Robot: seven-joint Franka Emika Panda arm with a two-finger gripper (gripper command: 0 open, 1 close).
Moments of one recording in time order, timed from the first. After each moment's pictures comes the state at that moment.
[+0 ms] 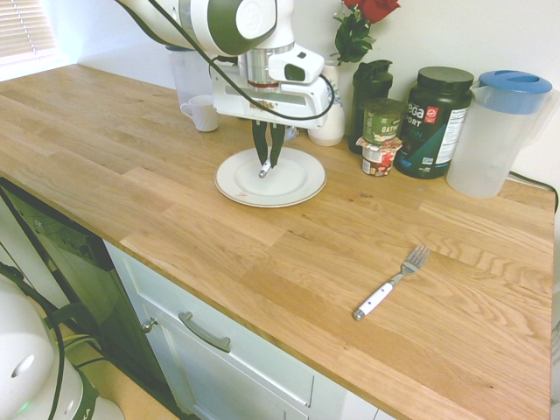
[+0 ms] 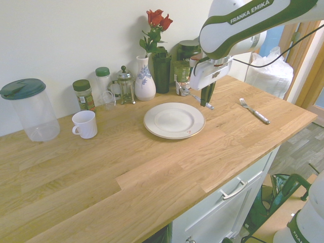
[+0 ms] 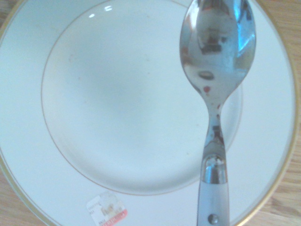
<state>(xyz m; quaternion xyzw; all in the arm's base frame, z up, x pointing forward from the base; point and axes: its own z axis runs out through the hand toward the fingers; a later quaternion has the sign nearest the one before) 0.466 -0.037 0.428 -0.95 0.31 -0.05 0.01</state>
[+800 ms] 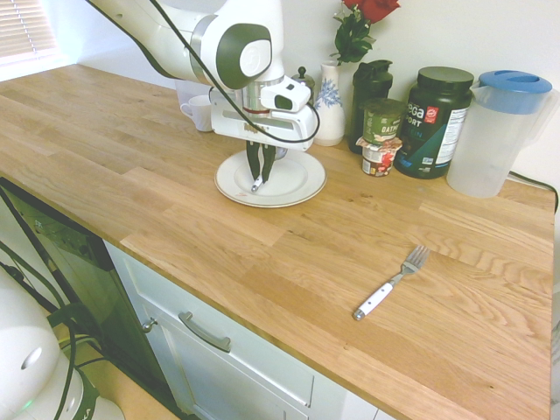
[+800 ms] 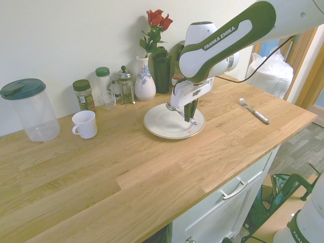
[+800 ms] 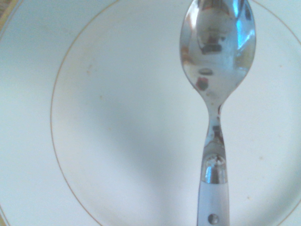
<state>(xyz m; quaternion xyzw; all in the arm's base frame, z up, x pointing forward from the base) 0.496 -0.004 0.371 -0.95 0.32 -0.03 0.01</state>
